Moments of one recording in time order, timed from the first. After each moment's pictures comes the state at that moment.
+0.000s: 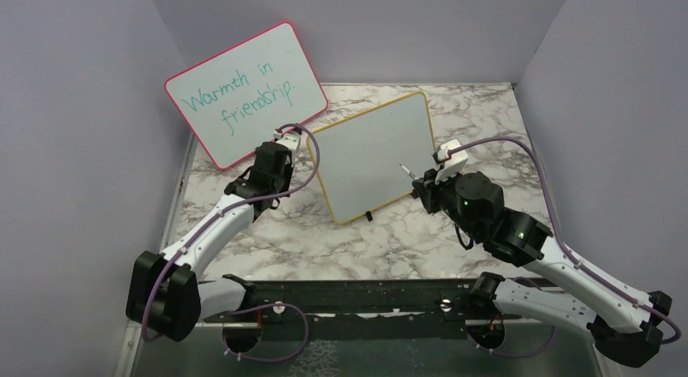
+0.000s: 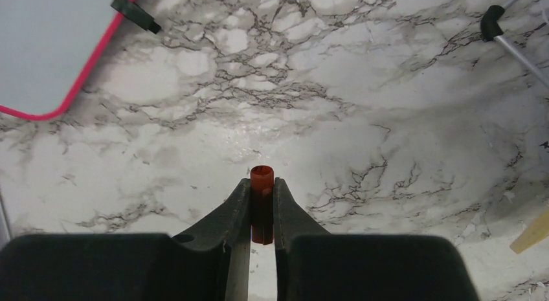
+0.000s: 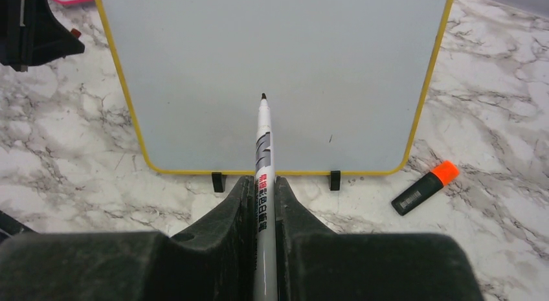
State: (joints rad) left arm -0.41 1.16 0.79 -0.34 -0.23 0.02; right arm 0.92 0.80 0.90 -0.44 0.43 0.14
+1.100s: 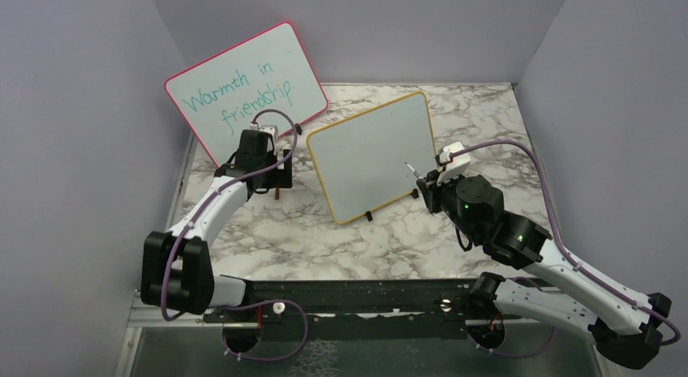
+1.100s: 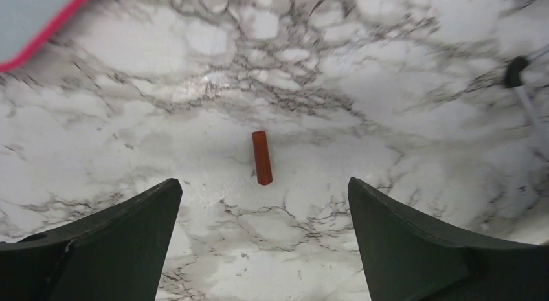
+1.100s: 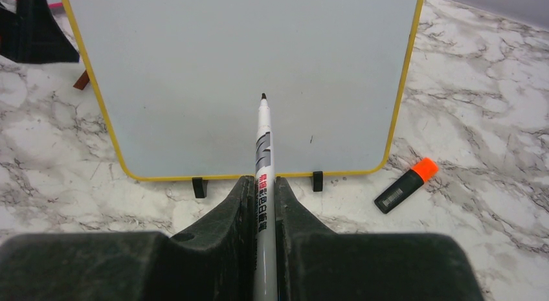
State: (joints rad) left arm -0.20 1.39 0.88 -0.41 -0.05 -0.14; right arm 0.92 0.76 0.85 -0.40 0.50 0.11
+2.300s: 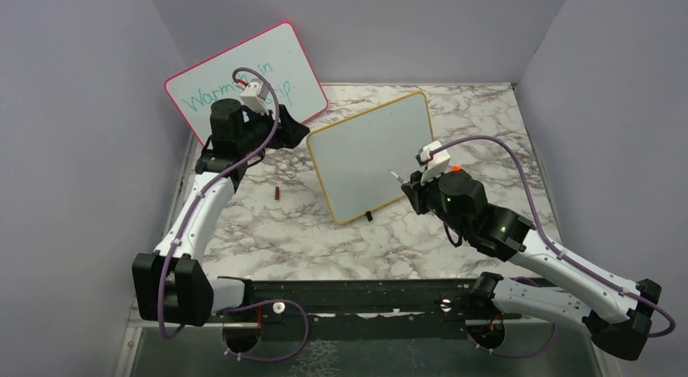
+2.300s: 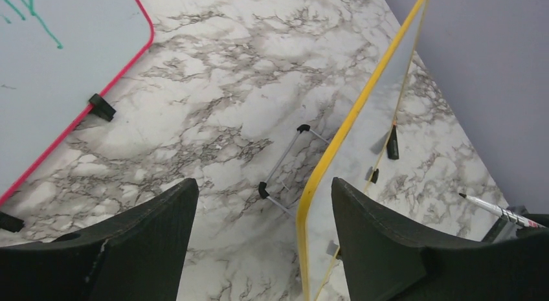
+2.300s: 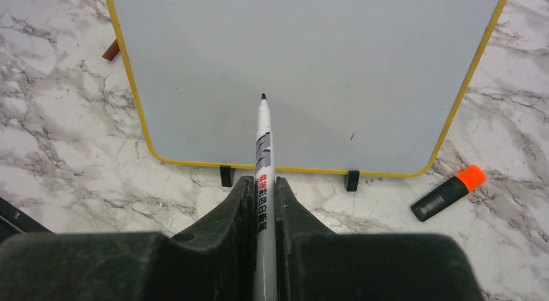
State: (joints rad) left arm -0.12 1.25 1.05 -0.08 0.50 -0.31; right arm 0.92 0.86 0.86 -0.38 0.39 0.13
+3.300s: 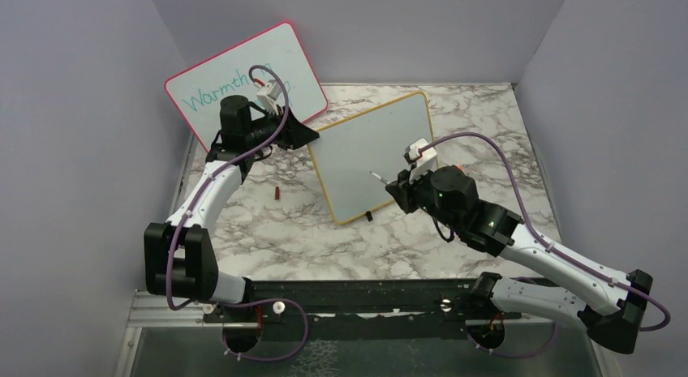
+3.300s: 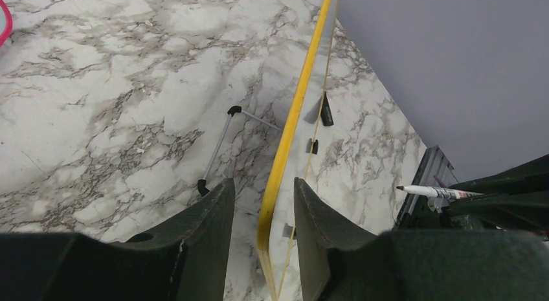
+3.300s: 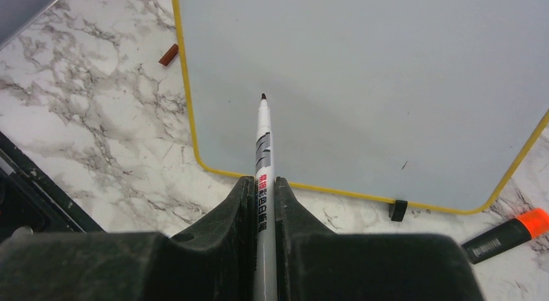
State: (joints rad) left arm -0.11 1.40 1.05 0.08 0.83 -0.38; right arm 0.92 0.94 0.87 -0.28 0.25 0.14
